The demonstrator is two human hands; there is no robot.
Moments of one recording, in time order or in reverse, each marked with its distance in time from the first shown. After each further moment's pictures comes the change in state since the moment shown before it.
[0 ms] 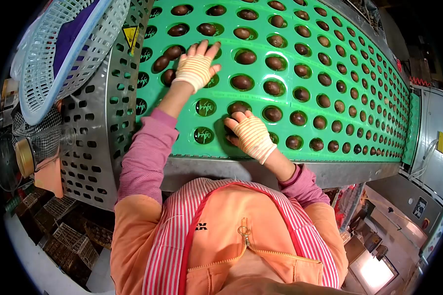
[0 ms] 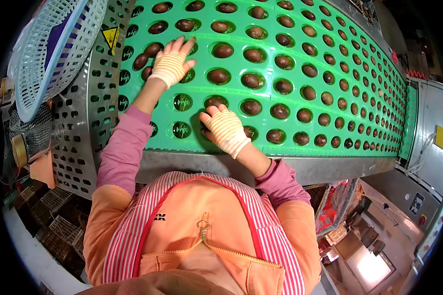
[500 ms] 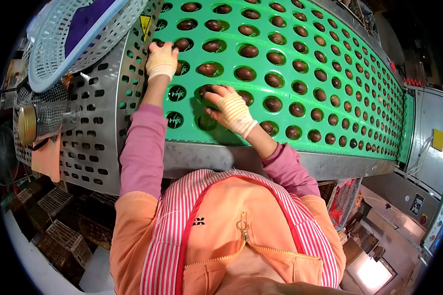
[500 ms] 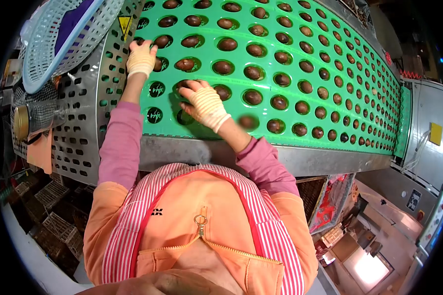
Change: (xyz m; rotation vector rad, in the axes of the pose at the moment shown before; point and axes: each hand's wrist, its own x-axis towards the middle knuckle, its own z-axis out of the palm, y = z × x) left_hand -0.036 -0.084 -0.011 -0.142 0.071 -0.549; right_hand 0.049 -0.035 0.015 0.210 0.342 -0.116
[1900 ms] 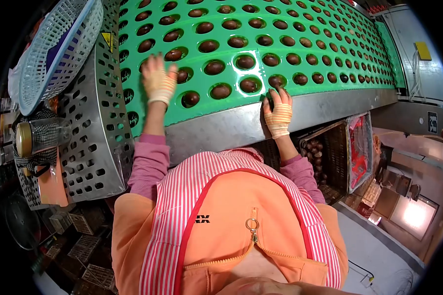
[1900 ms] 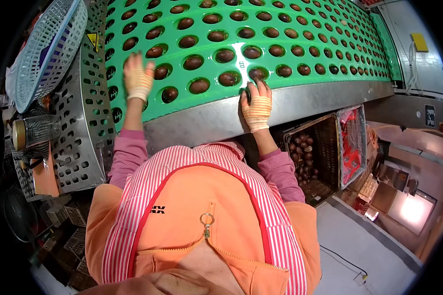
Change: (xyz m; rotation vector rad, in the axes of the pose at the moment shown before) left_hand -0.112 0.014 0.038 -0.152 0.234 0.464; right_hand -0.224 0.017 0.000 -0.418 0.724 0.521
